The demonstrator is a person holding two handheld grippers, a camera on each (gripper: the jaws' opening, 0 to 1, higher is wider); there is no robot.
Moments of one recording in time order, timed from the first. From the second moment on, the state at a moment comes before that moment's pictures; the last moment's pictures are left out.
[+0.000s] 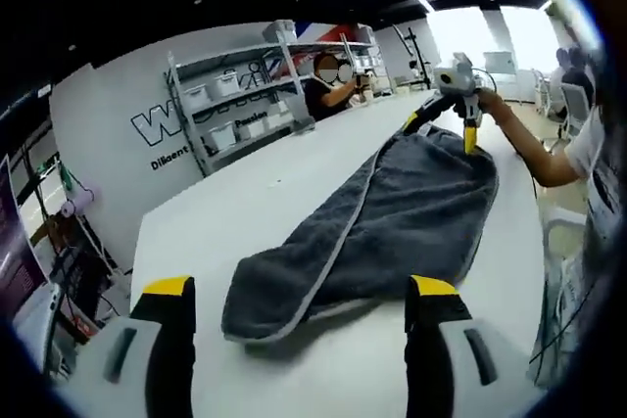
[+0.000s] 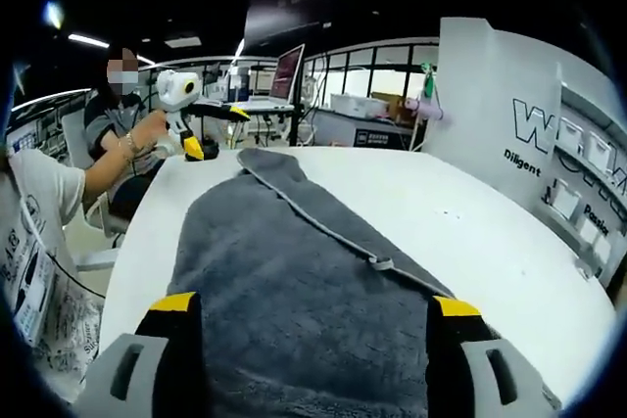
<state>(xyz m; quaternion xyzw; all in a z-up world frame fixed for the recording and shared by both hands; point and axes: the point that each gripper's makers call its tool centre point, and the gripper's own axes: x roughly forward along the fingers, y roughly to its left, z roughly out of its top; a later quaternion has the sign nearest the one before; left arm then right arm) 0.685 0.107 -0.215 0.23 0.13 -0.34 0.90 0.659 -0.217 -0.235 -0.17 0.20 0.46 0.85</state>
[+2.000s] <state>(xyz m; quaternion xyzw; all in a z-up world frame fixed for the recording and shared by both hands) 0.713 0.120 -0.225 0.32 0.13 -0.36 0.87 0.645 -0.207 -0.235 -0.18 0.19 0.48 0.84</state>
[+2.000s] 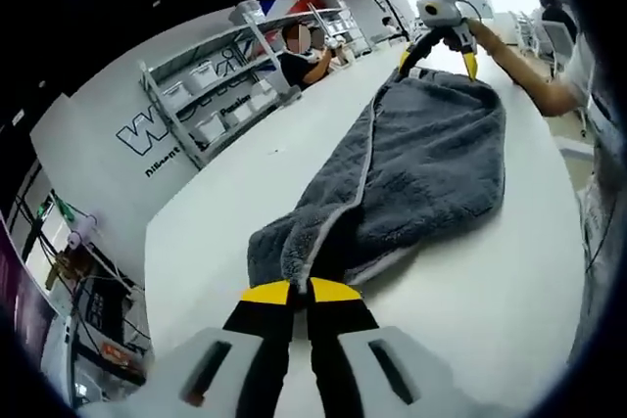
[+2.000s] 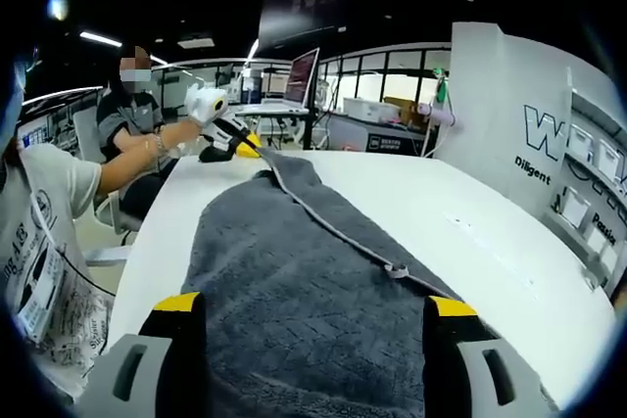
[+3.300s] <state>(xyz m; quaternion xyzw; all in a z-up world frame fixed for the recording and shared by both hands) 0.832 0.095 -0.120 -0.11 0.14 -0.26 0.95 0.644 -0.212 -0.221 -0.18 0.17 0.49 0.84</state>
